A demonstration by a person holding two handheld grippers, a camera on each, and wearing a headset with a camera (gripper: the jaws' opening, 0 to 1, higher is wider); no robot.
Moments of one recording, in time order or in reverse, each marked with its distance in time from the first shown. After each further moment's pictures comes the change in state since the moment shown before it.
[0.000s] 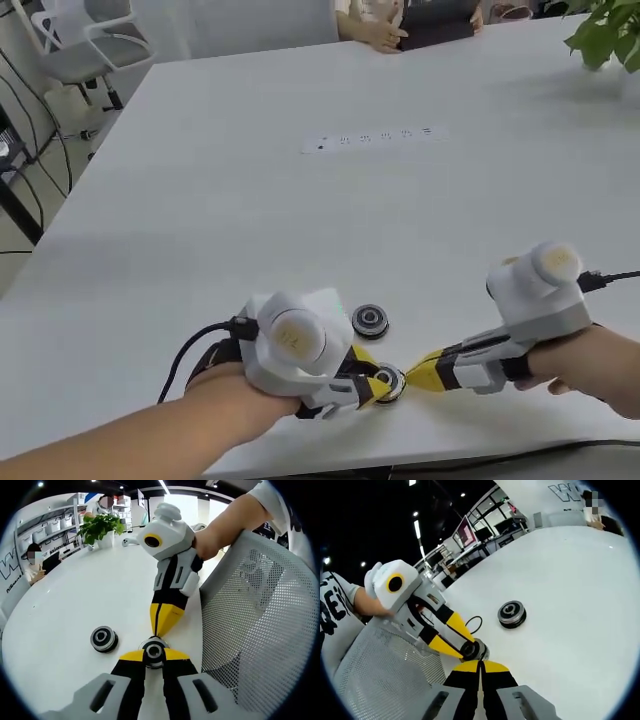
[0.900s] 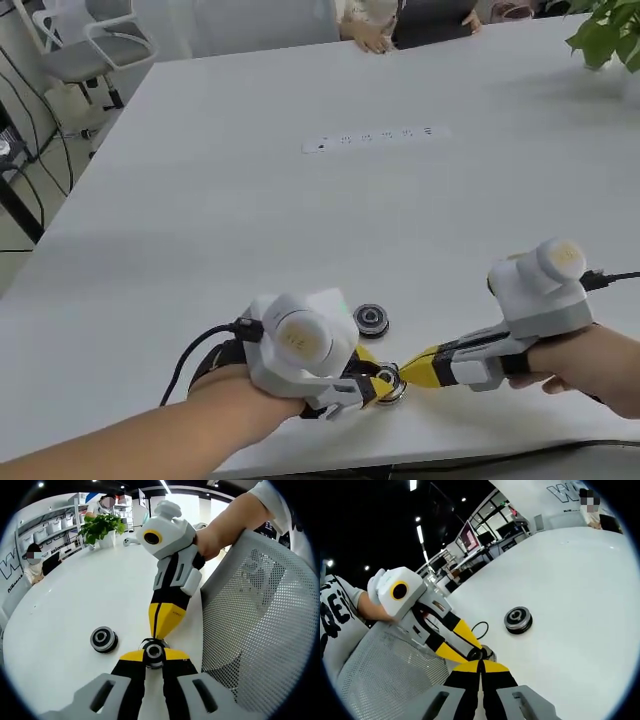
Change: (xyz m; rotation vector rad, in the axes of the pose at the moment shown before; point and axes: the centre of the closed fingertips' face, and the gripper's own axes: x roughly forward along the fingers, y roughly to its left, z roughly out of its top) left arm 0.001 -0.001 0.001 -0.004 0.005 0.014; right arm 0.003 0.007 0.005 -0.025 -0.015 0.032
